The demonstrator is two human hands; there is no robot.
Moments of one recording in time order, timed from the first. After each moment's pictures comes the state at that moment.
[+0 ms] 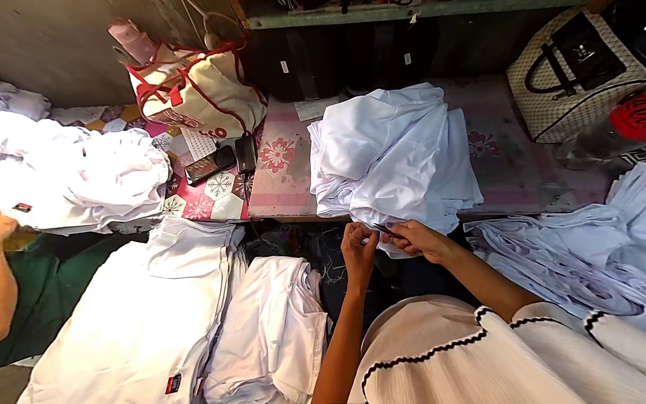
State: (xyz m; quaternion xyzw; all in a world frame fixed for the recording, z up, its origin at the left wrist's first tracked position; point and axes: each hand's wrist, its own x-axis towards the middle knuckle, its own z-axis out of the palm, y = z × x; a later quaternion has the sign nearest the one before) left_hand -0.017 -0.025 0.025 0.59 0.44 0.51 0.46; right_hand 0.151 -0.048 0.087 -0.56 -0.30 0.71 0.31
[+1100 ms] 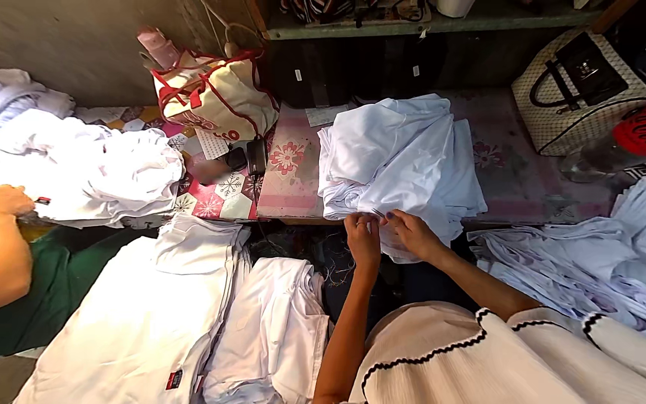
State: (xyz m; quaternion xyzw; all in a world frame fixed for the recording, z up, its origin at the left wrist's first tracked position) left_hand 0.000 0.001 0.023 0.70 0.52 0.44 0.21; right_hand 0.131 -0.035 0.105 -0.65 -0.58 0.40 0.28
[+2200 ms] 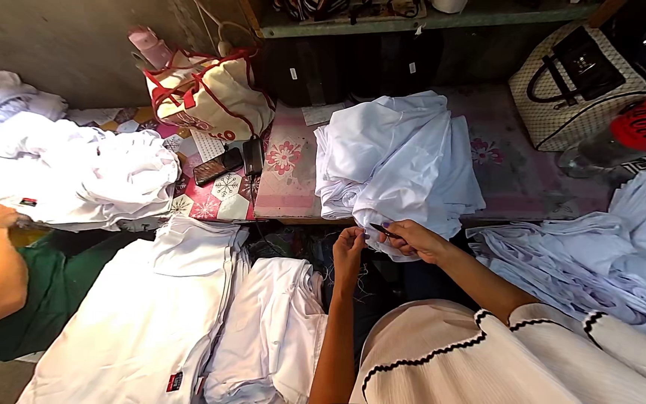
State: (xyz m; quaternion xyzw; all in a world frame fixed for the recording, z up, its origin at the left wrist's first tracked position) left_hand -0.048 -0.017 0.036 0.47 0.43 0.47 0.61; right_hand 0.143 -0.038 0.088 -0.53 -0.31 0.72 0.32
